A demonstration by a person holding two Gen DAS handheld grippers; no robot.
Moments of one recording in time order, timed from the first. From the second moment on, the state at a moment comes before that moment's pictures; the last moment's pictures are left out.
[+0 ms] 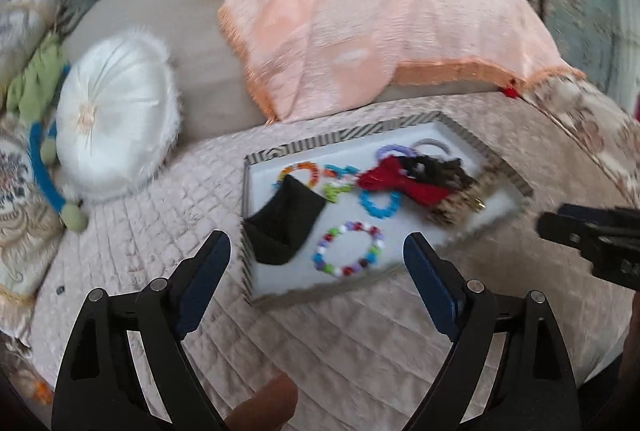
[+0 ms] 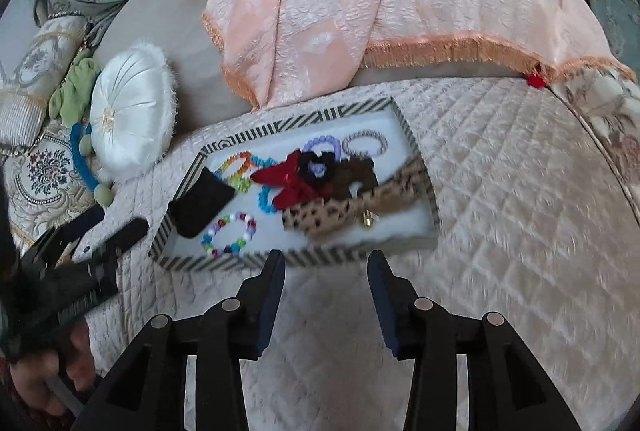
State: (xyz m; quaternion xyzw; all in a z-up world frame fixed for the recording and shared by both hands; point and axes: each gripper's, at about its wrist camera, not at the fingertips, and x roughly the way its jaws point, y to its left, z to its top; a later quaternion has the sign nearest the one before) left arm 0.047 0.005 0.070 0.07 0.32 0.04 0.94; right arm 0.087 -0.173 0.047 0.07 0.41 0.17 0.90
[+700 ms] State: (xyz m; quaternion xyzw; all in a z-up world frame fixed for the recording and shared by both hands) left arm 0.064 0.021 0.050 -0.02 0.39 0.06 0.92; right arm 0.089 -0.157 0.040 0.01 0.40 0.12 0.91
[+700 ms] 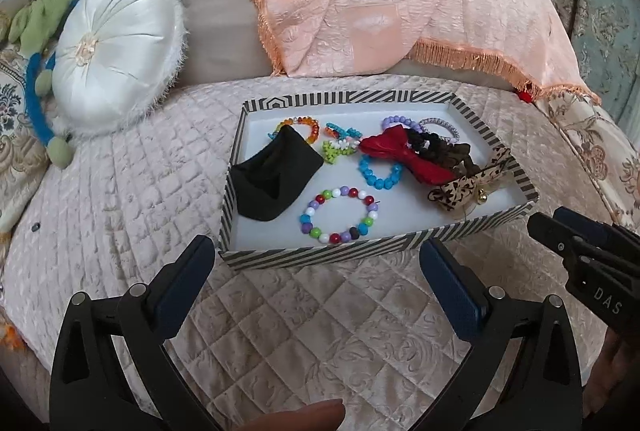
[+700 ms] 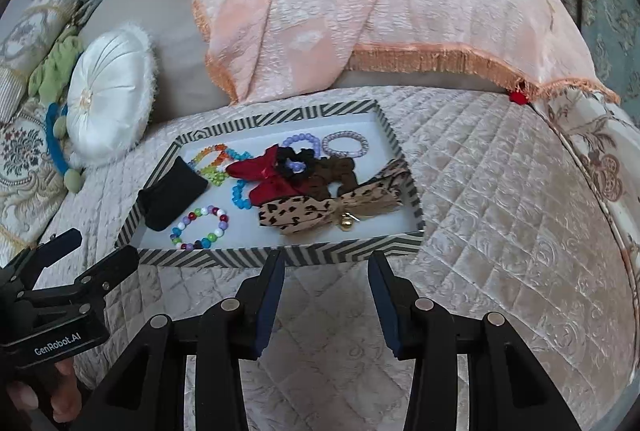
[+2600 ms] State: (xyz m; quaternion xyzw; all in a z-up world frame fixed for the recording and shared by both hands) left arm 0.065 0.016 0.042 -0.02 0.40 0.05 0.92; right arm 0.088 -0.155 0.035 0.00 0.41 0.12 0.91
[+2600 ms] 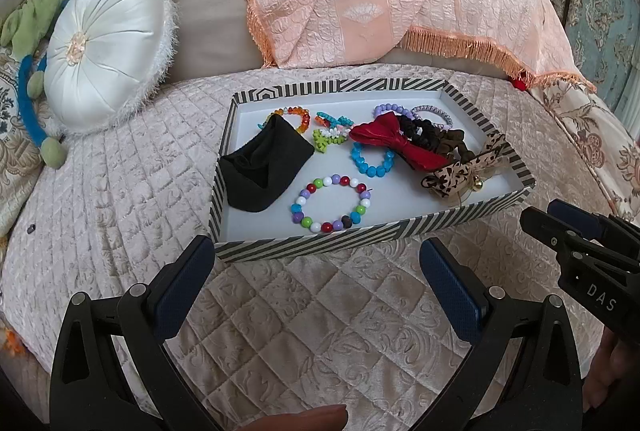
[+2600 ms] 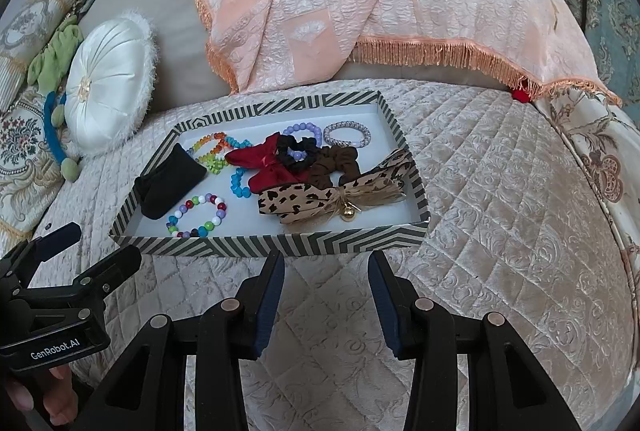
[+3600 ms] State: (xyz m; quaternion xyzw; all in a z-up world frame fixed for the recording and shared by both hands) left arm 0.064 0.016 0.043 -0.02 0.40 0.05 0.92; right arm 0.088 -0.154 0.035 0.00 0.41 0.12 0.91
